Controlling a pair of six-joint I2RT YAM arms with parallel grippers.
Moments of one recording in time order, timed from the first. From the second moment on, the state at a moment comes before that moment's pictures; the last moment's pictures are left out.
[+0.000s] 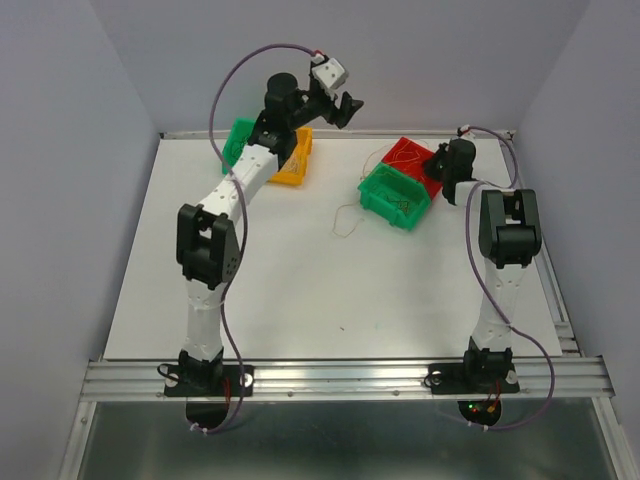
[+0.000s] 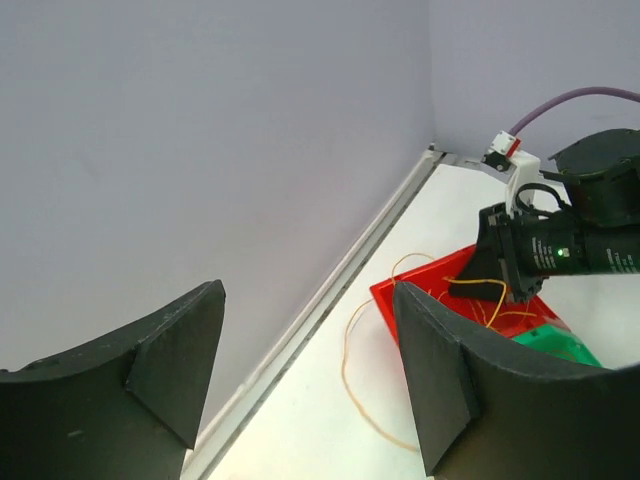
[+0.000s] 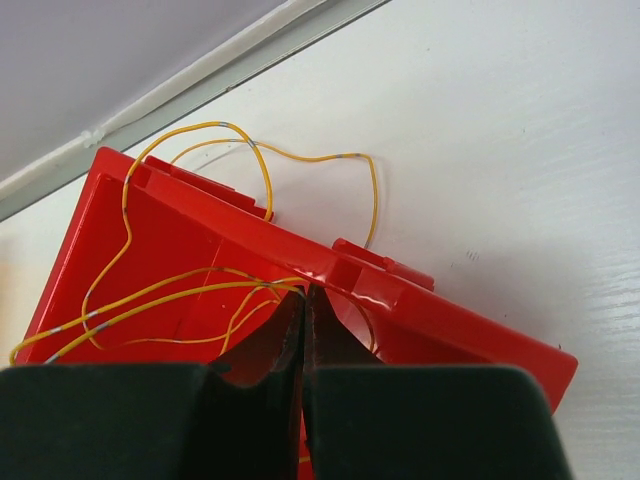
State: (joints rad) left arm -0.46 2.20 2.08 0.26 0.52 0.16; right arm 0.00 2.22 1.45 0.38 -0.04 0.53
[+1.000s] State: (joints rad) left arm -0.48 2.16 1.66 -0.32 0.45 0.35; right arm 0.00 2.22 1.47 0.31 -0.04 0.53
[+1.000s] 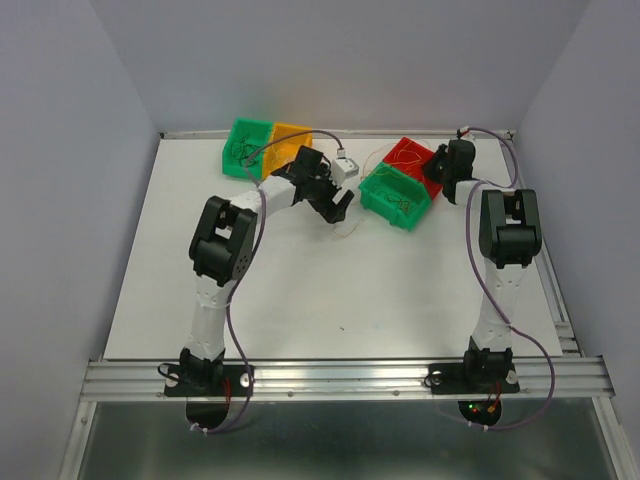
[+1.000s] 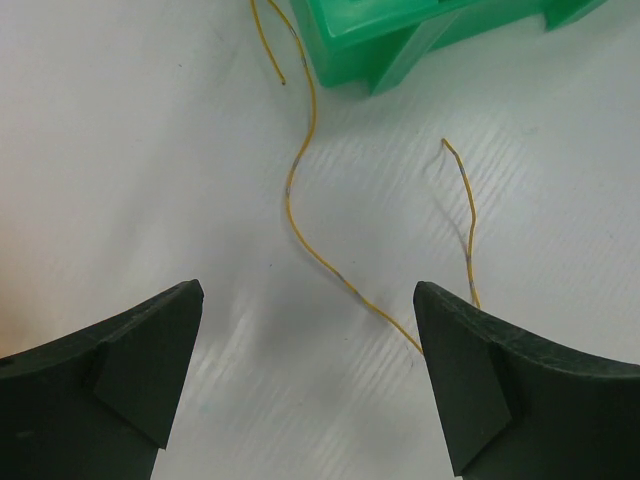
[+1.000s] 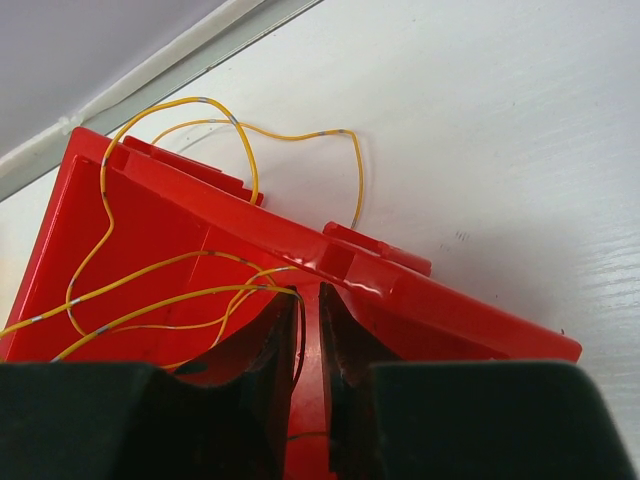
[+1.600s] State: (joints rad) left arm -0.54 2.25 1.71 -0.36 0.25 0.29; right arm 0.00 2.22 1.47 0.32 -0.04 0.53
